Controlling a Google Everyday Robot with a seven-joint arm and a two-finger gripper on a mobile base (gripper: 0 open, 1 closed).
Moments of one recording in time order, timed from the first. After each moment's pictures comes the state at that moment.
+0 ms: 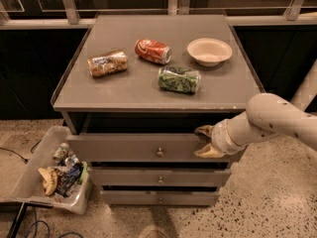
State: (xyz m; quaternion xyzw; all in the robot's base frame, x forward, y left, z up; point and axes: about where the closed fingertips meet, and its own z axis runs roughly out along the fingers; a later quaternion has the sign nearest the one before) arm 0.525 -0.156 0.641 -0.67 0.68 0.11 0.27
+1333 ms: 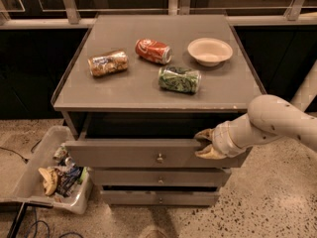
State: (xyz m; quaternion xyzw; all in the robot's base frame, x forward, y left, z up) arm 0.520 -0.158 0.643 -0.67 0.68 0.11 0.27
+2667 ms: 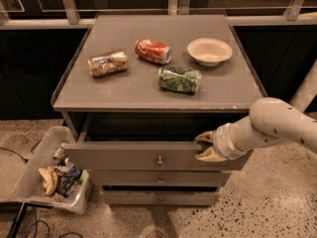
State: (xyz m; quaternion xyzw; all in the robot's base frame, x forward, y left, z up) arm 0.512 -0.159 0.643 -0.67 0.68 0.12 0.27
